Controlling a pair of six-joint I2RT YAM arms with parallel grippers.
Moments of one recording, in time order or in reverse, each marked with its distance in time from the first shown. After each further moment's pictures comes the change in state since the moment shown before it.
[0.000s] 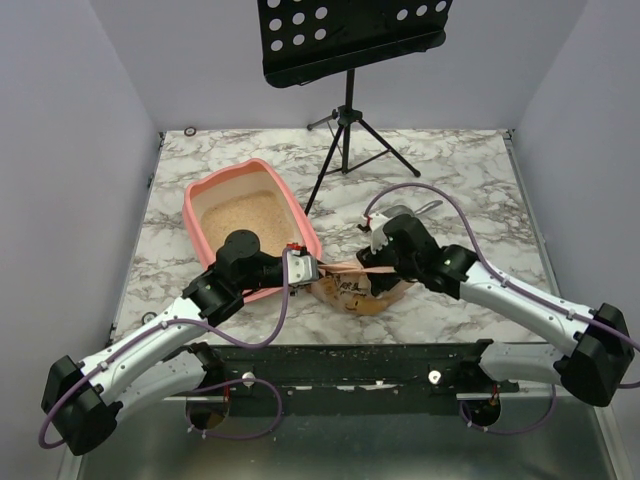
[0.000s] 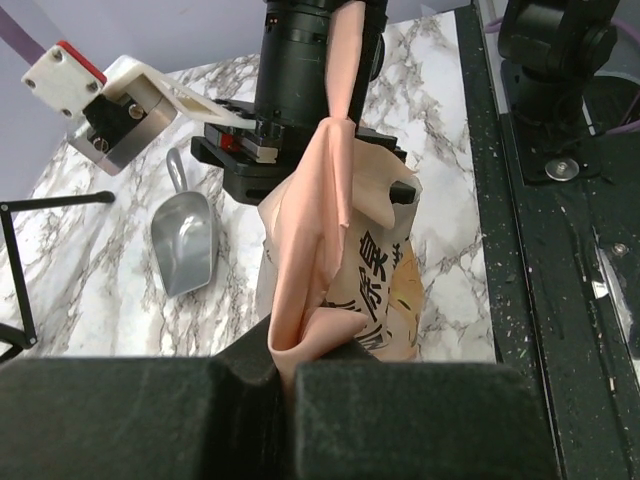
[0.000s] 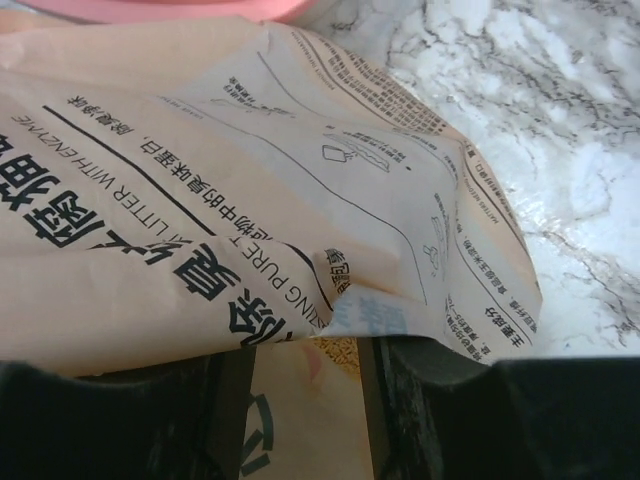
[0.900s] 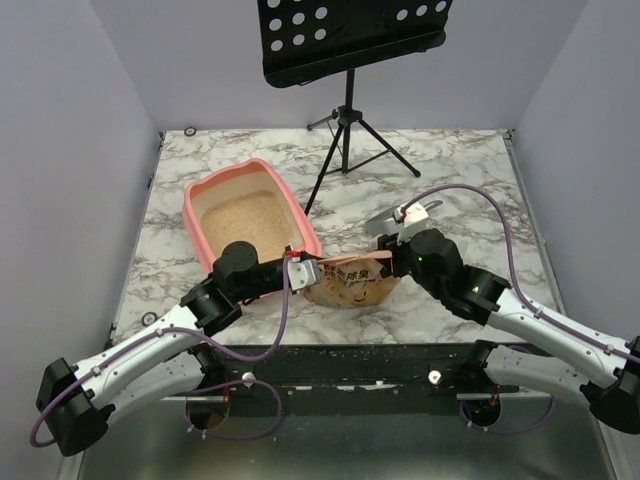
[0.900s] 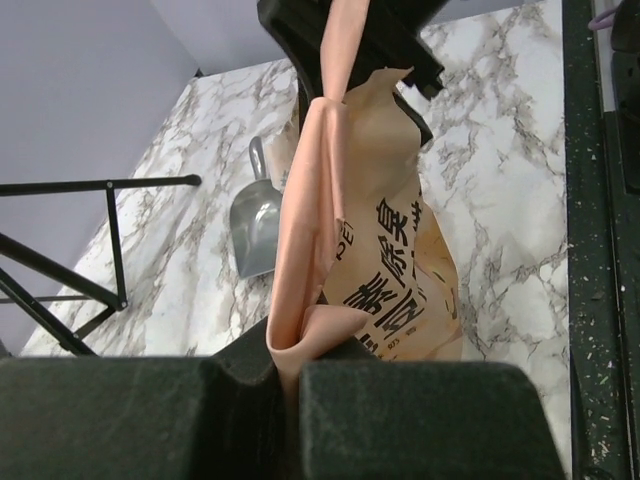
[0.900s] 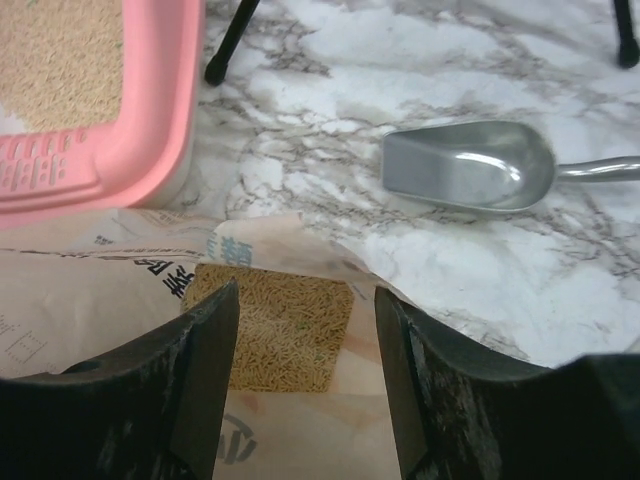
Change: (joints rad) left arm -0.058 -0.056 -0.045 0.058 -0.238 0.060; right arm 0.079 -0.240 -0.135 0.234 0.526 0.022
